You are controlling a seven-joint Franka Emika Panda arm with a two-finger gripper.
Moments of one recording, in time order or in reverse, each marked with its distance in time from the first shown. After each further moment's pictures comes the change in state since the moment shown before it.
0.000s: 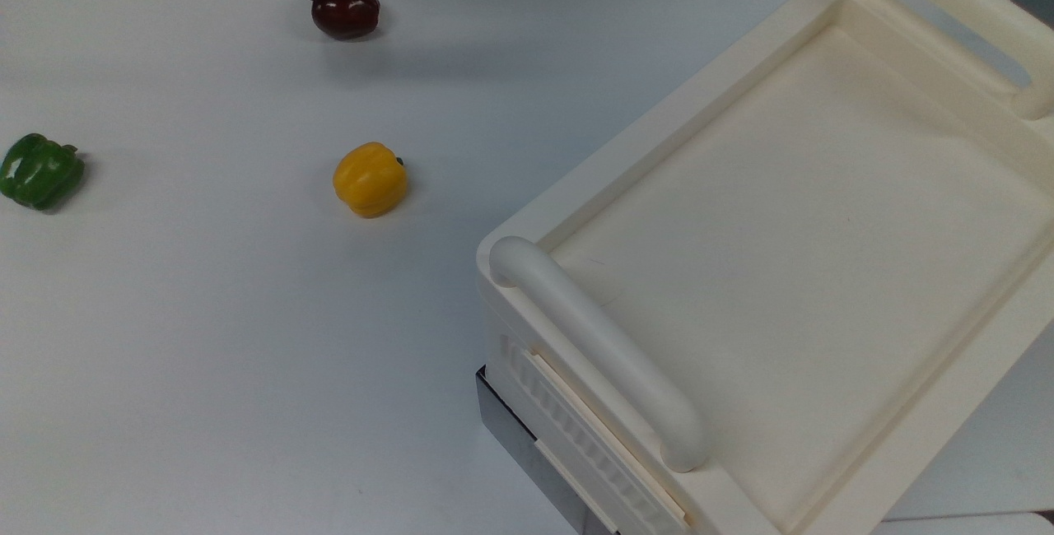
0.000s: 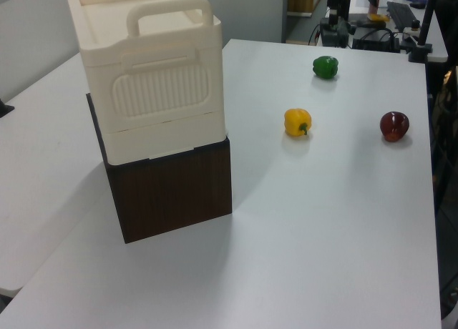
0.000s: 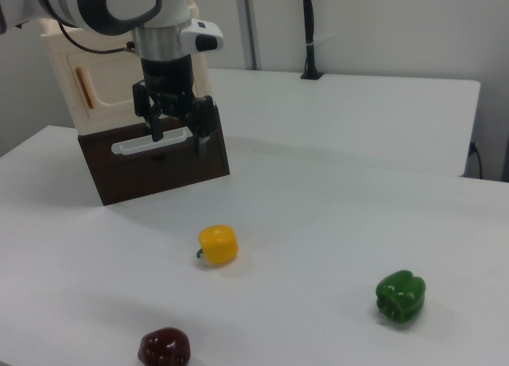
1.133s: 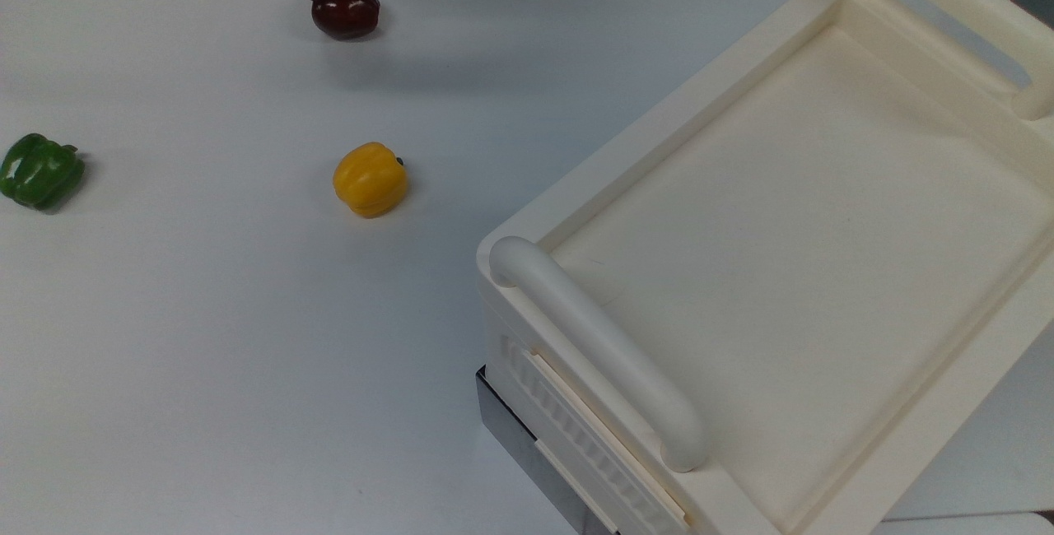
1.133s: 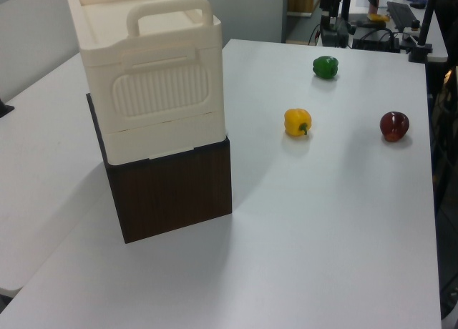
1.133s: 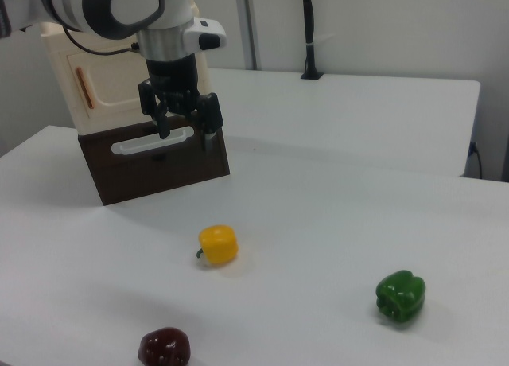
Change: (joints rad) arm 0.008 0.016 0.002 0.000 0.000 0.065 0.000
